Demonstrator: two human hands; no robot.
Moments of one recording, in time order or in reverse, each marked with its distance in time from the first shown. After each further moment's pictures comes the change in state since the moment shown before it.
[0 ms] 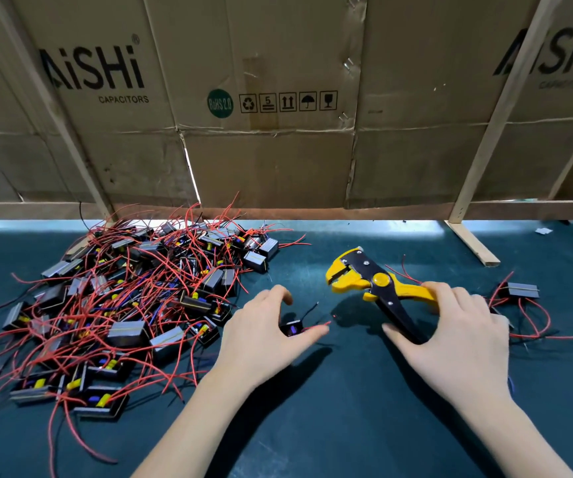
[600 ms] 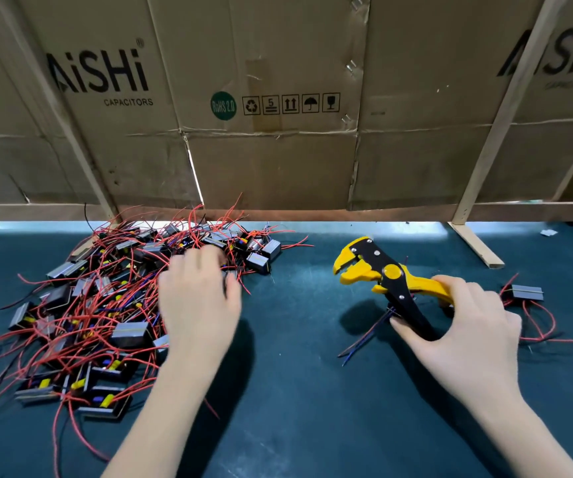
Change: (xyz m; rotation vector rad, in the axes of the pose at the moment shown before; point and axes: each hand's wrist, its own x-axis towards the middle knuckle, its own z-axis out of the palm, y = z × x) left_hand 0.013 -0.032 -0.048 0.272 0.509 -0.037; right_hand 0.004 0.000 -0.009 0.159 0.028 0.051
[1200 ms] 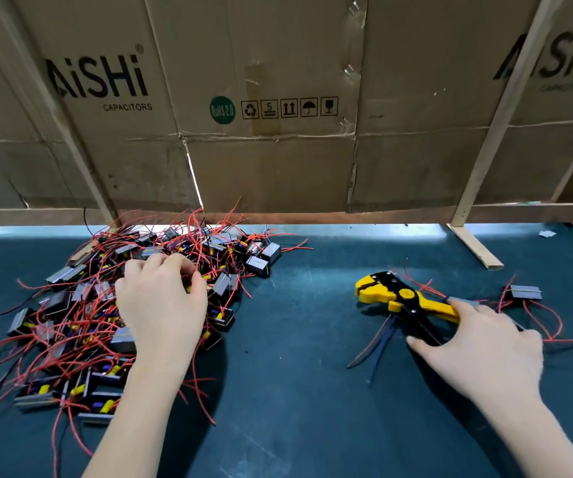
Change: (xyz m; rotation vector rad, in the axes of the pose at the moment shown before) left_hand 0.008 -0.025 -0.012 -0.006 0.087 -0.180; right_hand 0.008 0.010 -0.009 -0.538 -0.336 0.126
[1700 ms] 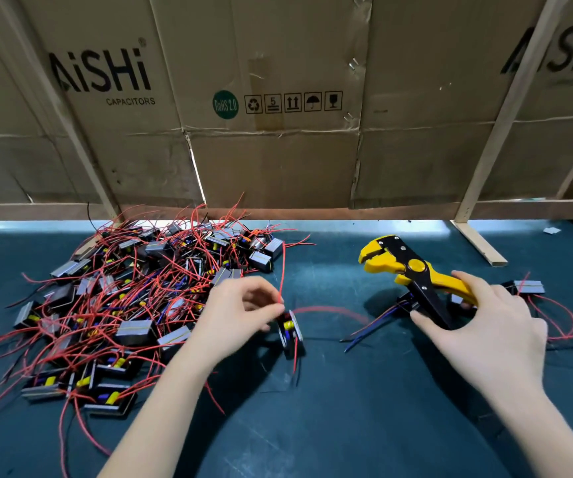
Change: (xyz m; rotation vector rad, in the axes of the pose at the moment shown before) left_hand -0.020 0.030 0.017 -0.824 -0.773 -0.071; right_hand 0.000 -0.003 -0.004 0.479 0.179 0.049
